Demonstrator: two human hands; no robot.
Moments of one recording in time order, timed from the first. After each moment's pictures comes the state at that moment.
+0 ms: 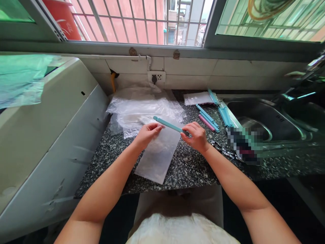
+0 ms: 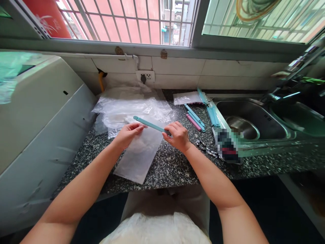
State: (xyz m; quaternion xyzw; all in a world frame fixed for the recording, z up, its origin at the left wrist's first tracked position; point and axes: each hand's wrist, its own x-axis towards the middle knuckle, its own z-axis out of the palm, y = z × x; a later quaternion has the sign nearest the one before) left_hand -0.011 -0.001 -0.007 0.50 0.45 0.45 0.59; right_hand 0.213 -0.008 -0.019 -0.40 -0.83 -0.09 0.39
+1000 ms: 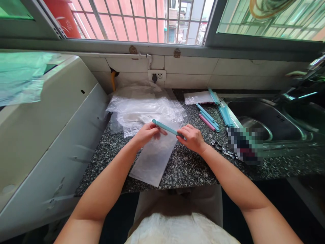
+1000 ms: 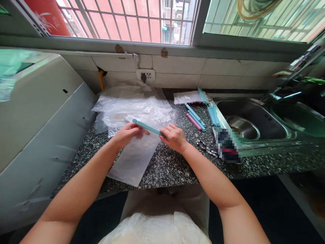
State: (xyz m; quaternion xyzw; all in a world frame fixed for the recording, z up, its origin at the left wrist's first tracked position) left_hand -0.017 0.000 0.003 0.59 0.41 0.38 0.59; right_hand 0.206 -0.009 -0.027 -0.38 -0.88 -0.08 0.29
